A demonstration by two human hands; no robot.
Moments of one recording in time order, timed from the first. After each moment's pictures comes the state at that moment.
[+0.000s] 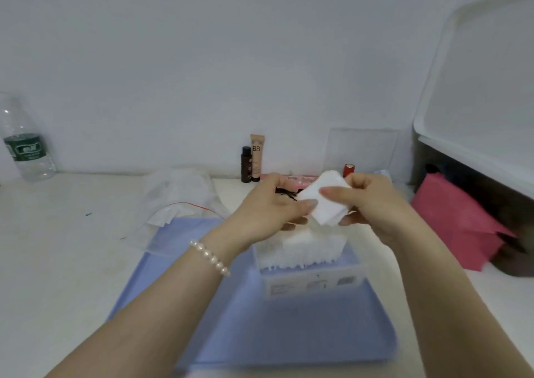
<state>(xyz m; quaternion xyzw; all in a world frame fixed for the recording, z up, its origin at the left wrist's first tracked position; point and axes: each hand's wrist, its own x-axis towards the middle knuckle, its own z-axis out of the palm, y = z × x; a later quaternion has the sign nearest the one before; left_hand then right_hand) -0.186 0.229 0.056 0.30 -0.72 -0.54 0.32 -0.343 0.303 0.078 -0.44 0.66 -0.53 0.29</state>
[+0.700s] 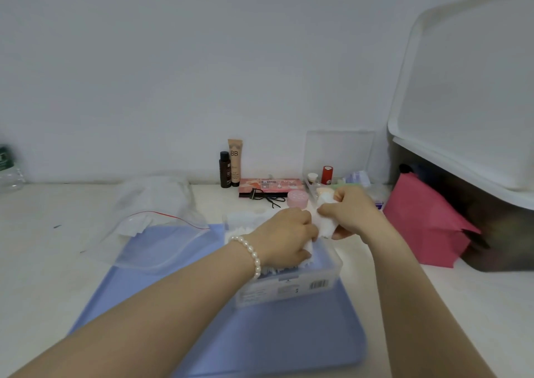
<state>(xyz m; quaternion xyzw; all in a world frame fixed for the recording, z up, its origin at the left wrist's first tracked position) -0.265 0.208 0.005 0.12 -0.98 0.02 0.12 -0.391 0.284 0.053 -0.40 0.80 -0.41 0.20</state>
